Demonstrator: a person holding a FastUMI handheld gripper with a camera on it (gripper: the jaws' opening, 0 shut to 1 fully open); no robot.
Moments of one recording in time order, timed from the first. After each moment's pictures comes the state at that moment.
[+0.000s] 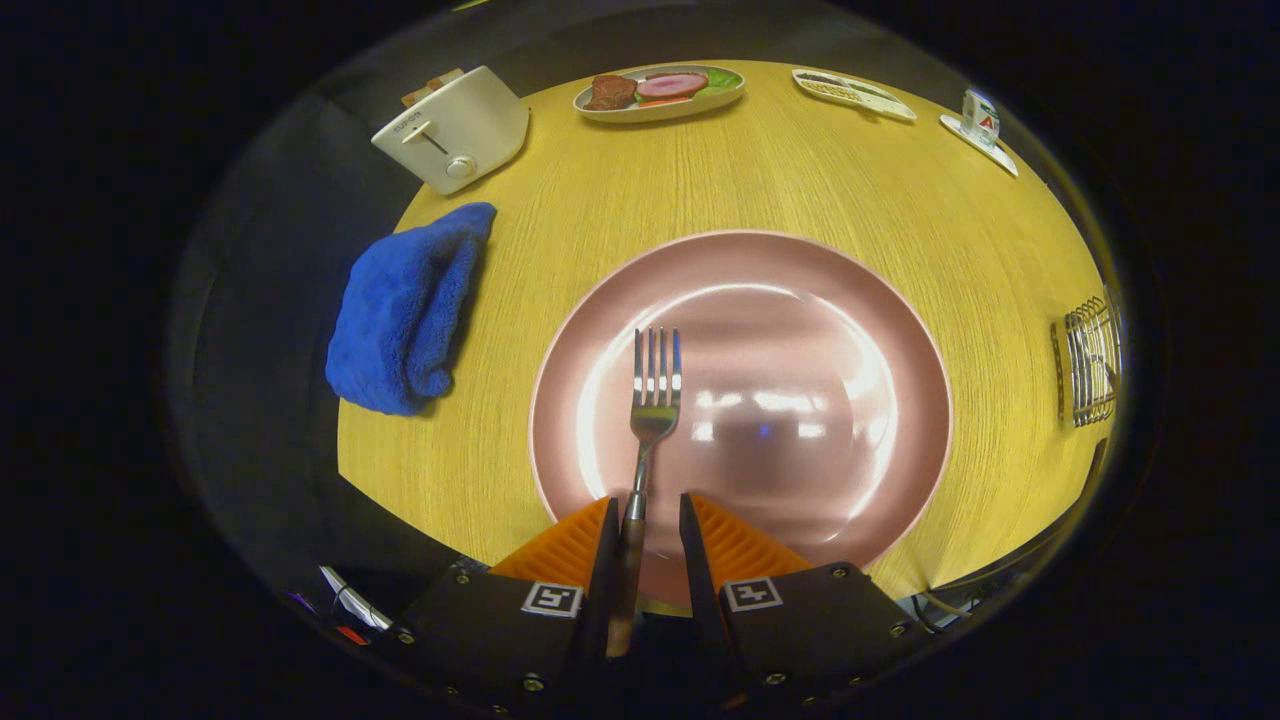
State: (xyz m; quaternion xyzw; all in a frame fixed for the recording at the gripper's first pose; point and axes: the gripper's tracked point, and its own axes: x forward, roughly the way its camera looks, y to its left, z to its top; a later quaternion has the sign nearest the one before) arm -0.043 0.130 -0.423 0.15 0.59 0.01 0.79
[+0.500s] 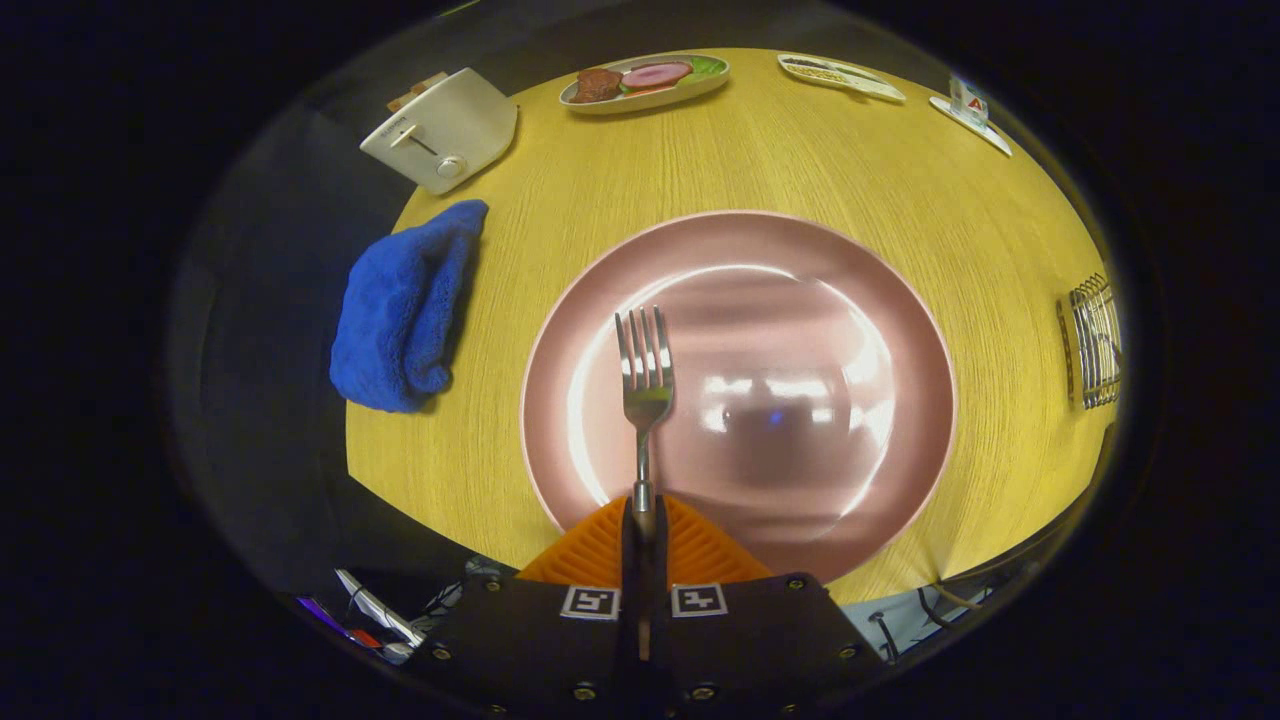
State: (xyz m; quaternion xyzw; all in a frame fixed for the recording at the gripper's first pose) arm -0.045 0.127 -0.417 0.19 0.59 0.01 0.79
